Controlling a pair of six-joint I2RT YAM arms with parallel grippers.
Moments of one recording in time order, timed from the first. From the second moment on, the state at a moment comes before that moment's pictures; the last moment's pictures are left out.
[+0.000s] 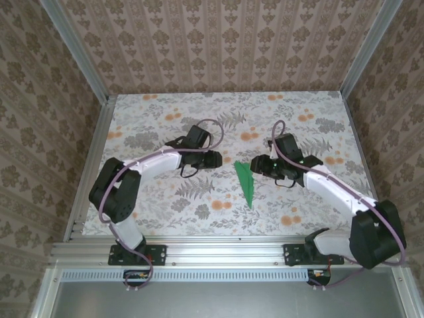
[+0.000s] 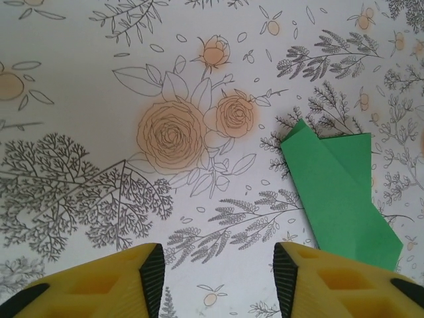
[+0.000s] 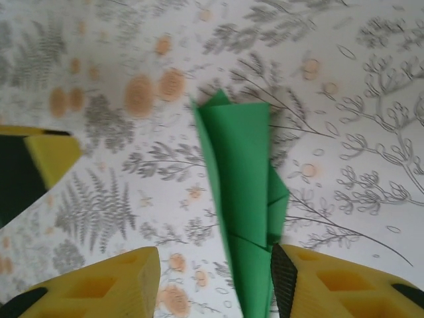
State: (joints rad) left arm -0.69 1.73 1.11 -0.37 0.21 -0.57; right arm 0.37 1.31 0.82 -0.47 -0.23 0.63
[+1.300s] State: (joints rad) left arm -0.99 2.03 1.48 -0.70 -0.03 -0.69; right arm 0.19 1.21 0.60 -0.47 -0.09 0.81
